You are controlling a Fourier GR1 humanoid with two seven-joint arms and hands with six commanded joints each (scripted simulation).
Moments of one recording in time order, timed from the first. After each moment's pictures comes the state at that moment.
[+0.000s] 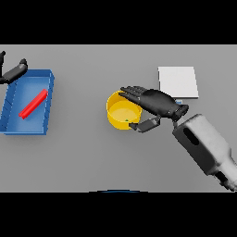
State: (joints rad) left arm -0.70 0.91 -0.69 -1.07 0.37 0.26 0.46; right arm -0.55 -0.39 0.50 -1.38 0.65 0.37 -0.13
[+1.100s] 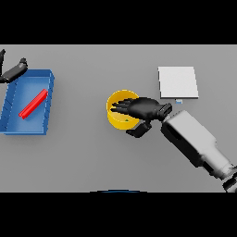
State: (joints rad) left arm -0.70 0.91 -0.67 -1.08 0.39 0.27 0.44; right arm -0.67 -0.33 0.66 -1.12 0.75 0.43 -0.25
